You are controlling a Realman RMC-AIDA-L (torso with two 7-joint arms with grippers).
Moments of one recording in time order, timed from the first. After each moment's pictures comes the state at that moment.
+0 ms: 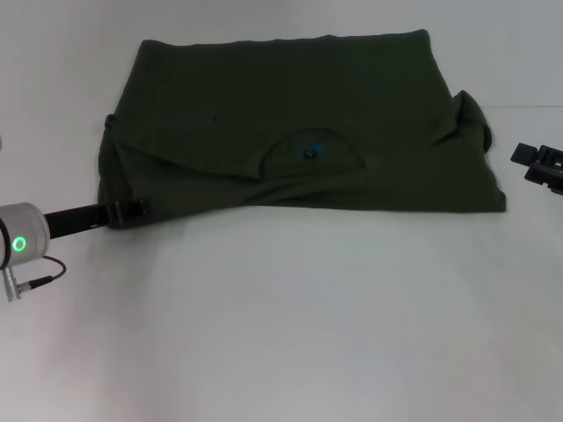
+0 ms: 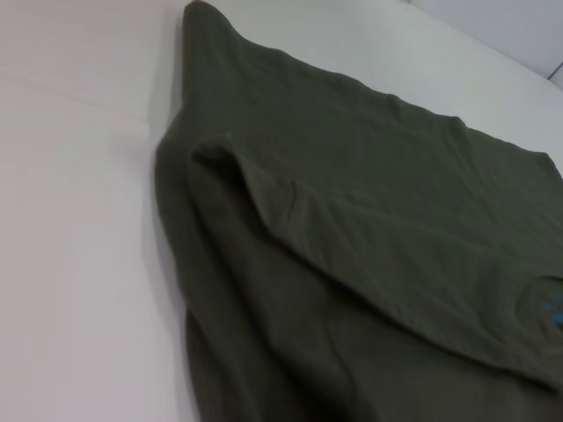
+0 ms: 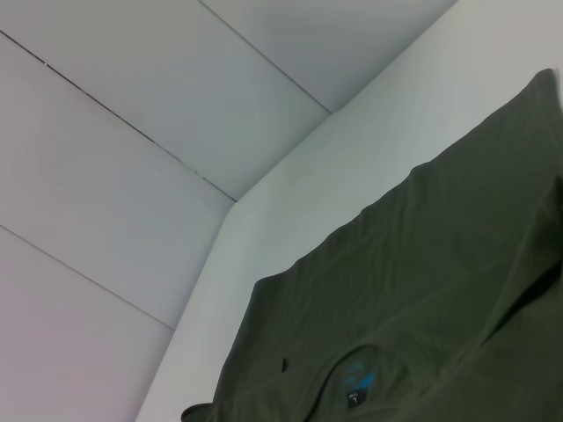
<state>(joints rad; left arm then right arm) -0.62 -2.07 0.66 0.52 2.12 0.87 -2.04 0.46 1.95 -0.57 -0.57 -1.82 -1.34 2.08</state>
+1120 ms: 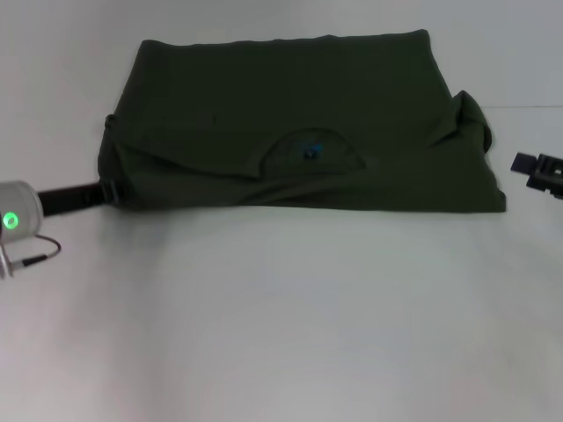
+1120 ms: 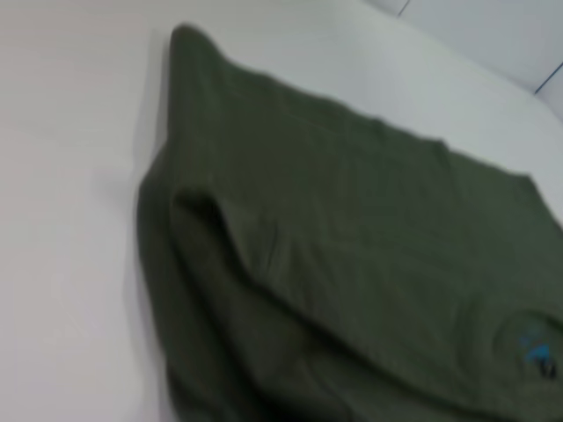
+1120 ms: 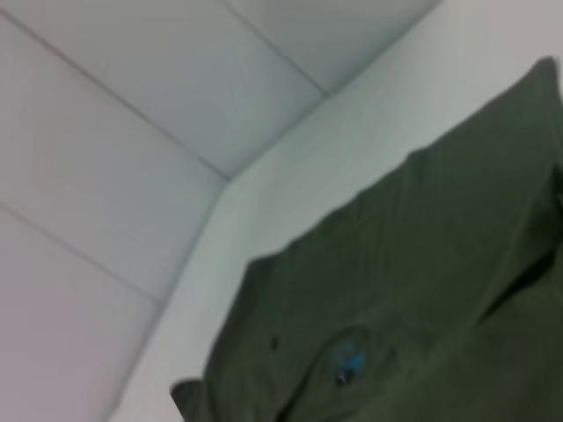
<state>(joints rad) -0.63 -2.06 0.66 0.58 2.15 0.91 -2.12 0.48 1.92 -0.58 -0.56 -1.88 -1.36 2.09</state>
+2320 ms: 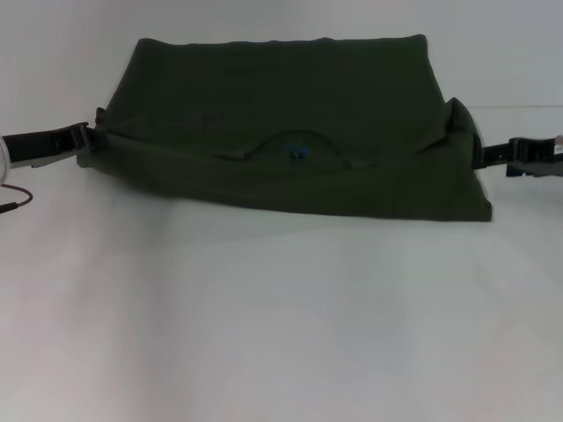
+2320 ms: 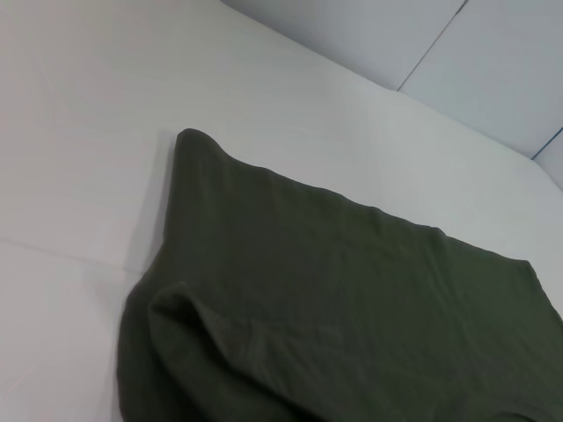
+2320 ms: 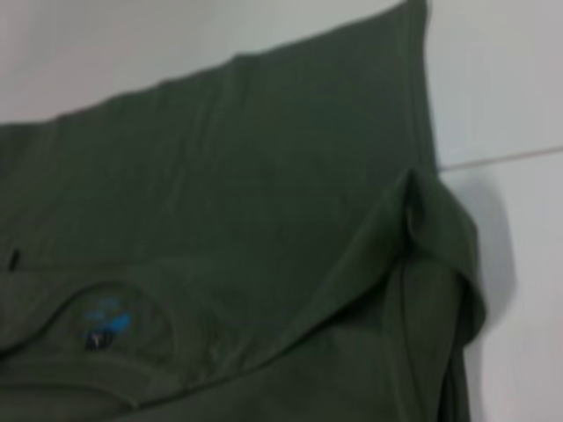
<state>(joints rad) -0.66 -2.00 0.66 0.68 2.18 0.96 -2.27 0.78 1.93 -0.75 -0.60 -2.45 -1.03 2.51</state>
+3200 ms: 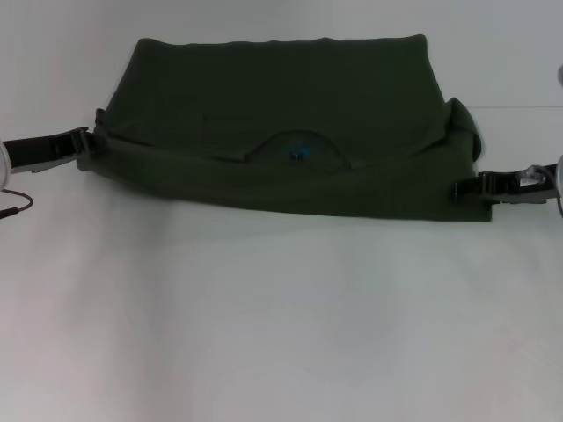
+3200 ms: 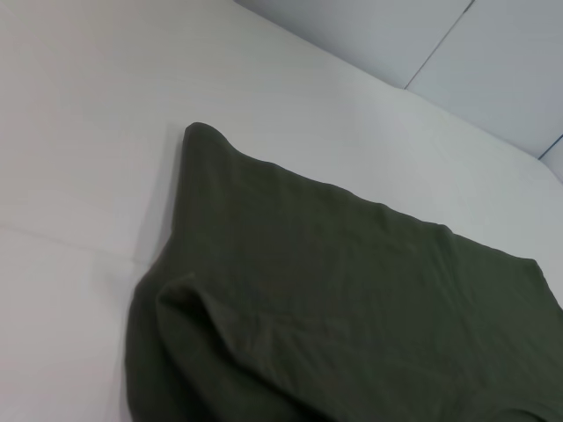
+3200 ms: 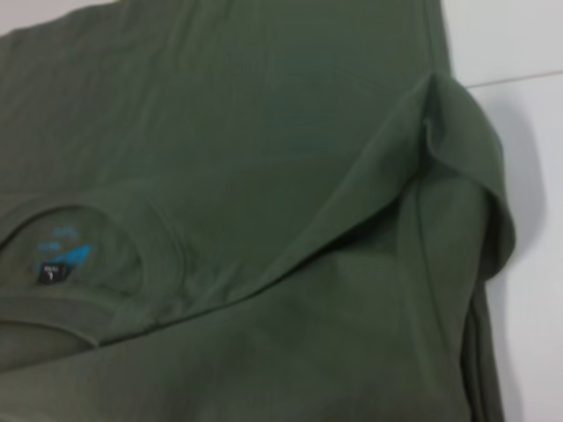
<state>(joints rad) -0.65 -2.01 0.66 0.68 2.18 0.96 -2.27 0.80 1.97 -0.85 -0.49 -2.46 -0.86 2.51</state>
